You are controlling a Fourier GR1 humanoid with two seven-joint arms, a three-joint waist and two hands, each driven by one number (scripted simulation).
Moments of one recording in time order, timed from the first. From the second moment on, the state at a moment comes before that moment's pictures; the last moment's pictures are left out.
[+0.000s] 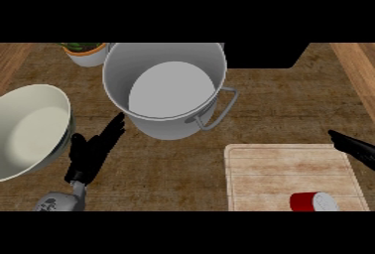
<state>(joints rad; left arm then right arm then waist) -0.09 0.28 -0.21 -1.39 0.17 -0.02 0.14 0.23 -0.94 0.02 -2.13 -0.46 0.24 0.16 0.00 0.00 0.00</state>
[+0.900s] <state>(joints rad) -0.11 0.24 -0.16 -1.35 0.13 -0.07 0.13 0.11 -0.81 0.17 -1.76 -0.09 0.51 0.07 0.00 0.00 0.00</state>
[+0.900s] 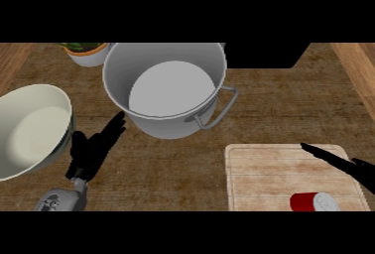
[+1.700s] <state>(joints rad) -0.08 0.20 -0.14 -1.37 0.09 -0.09 0.13 0.12 -0.65 0.06 -1.52 -0.17 0.73 -0.10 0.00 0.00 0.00</state>
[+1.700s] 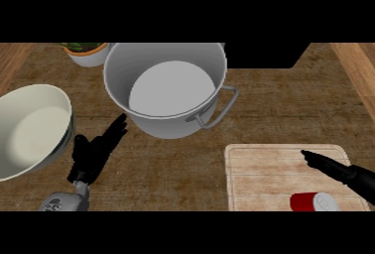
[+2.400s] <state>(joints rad) -0.06 0.17 -0.12 -1.41 0.05 -0.10 0.16 0.09 -0.49 0.10 -1.34 0.07 0.73 -0.27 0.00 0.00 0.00</state>
